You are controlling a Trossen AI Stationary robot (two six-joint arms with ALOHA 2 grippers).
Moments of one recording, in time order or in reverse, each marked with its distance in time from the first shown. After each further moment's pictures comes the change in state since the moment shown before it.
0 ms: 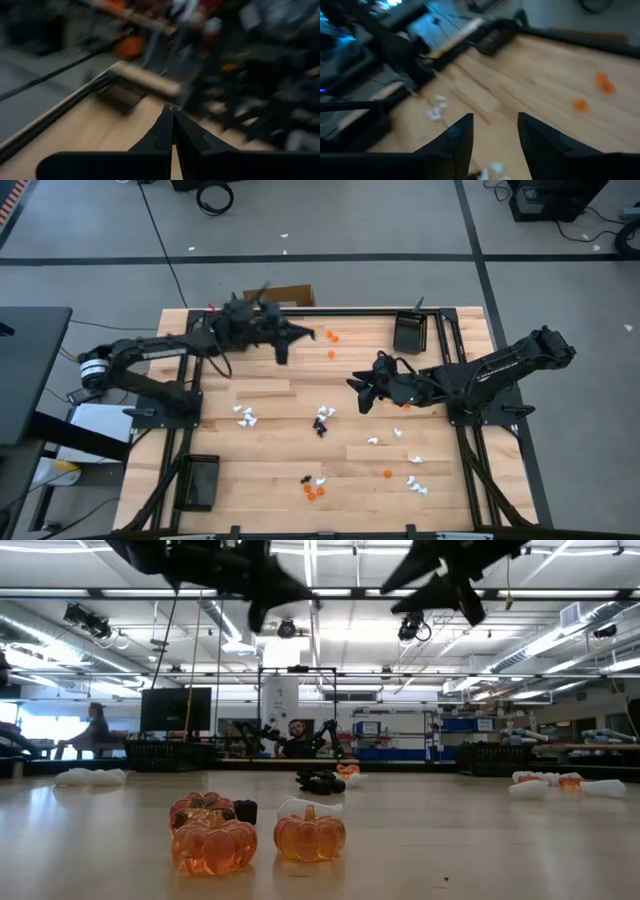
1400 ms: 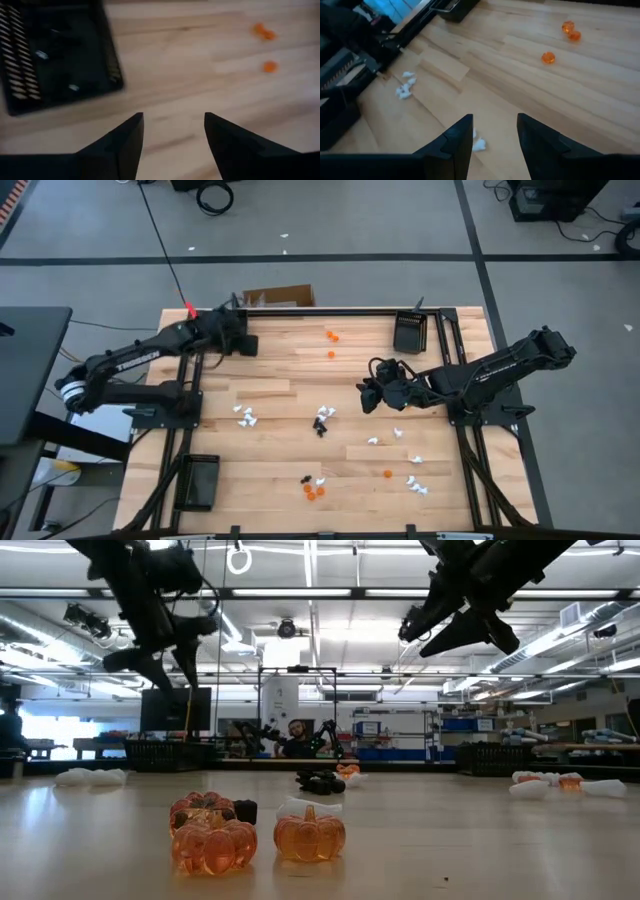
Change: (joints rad) left arm 0.155 -0.241 -0.087 -0.950 -0.356 -0.526; right arm -0.009 0.000 -0.039 -0.195 -0.037 0.230
